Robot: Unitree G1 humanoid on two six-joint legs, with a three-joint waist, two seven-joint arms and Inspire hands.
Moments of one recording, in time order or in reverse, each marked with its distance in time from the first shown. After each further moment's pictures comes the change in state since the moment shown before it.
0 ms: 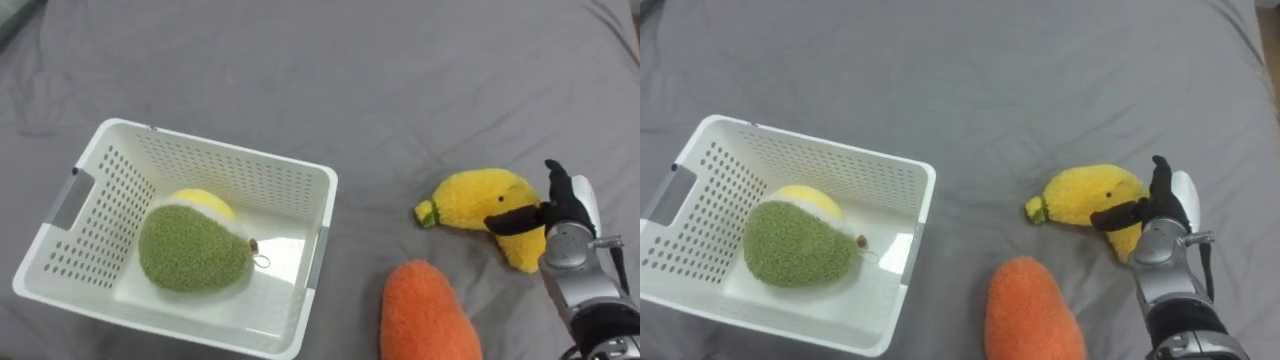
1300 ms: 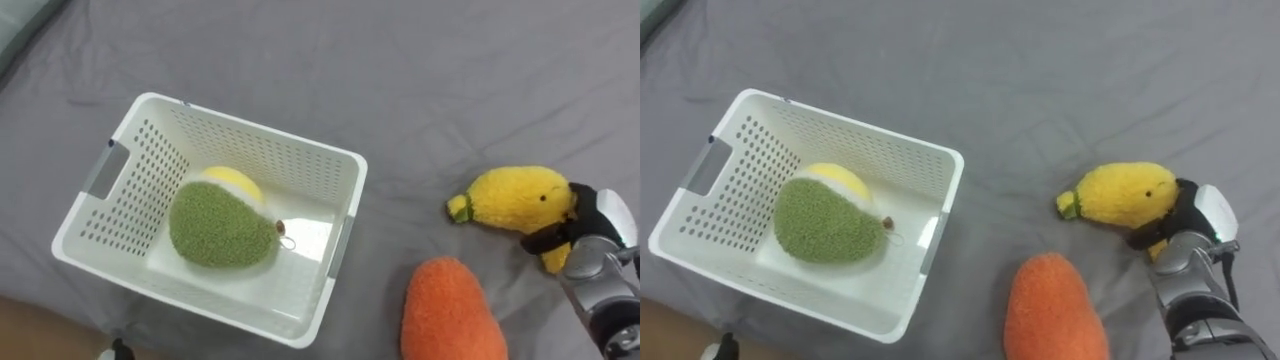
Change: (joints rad) left arm -0.134 0.010 -0.075 0.089 -0.108 -0.013 -0.019; right arm -0.078 -0.091 0.078 0.207 -0.021 -0.028 -0.086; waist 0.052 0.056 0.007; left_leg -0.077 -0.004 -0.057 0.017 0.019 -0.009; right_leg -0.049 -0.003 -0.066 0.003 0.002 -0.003
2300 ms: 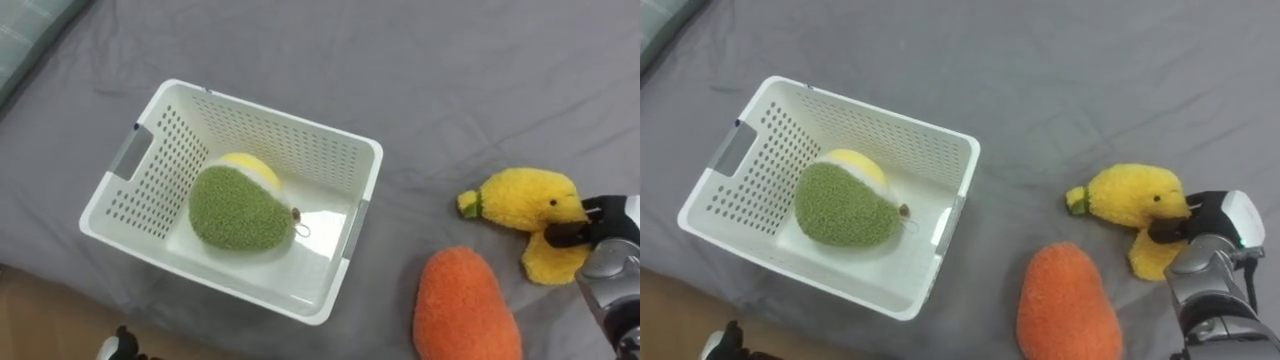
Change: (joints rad) left arm -0.044 0.000 -0.001 -0.002 -0.038 0.000 -0.011; right arm -0.011 -0.004 -0.059 0.037 0.032 0.010 -0.018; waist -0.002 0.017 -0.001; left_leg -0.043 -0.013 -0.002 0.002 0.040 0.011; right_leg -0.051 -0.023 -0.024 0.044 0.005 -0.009
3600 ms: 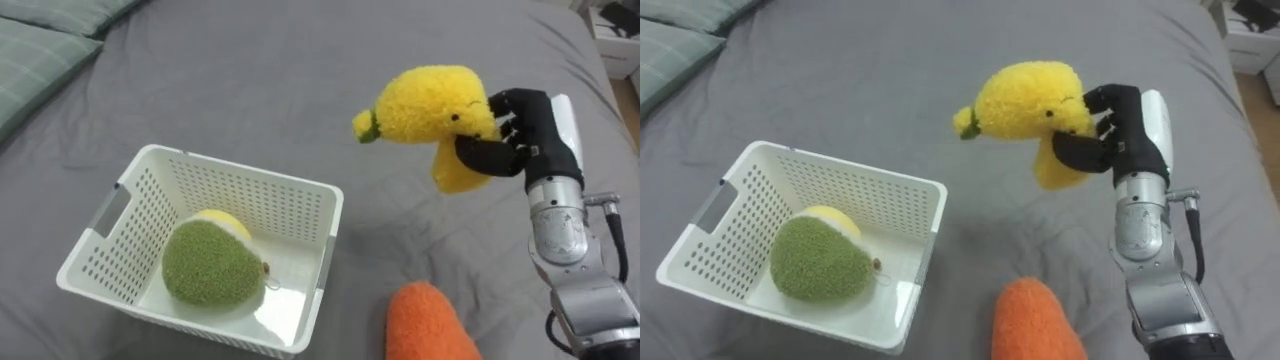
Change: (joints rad) left arm 0.209 -0.008 0.089 -0.136 0.118 0.000 0.012; right arm 0.336 0.080 0.003 -1.137 -0.037 0.024 0.139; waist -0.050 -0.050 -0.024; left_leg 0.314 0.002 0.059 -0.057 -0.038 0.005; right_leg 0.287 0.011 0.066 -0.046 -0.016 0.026
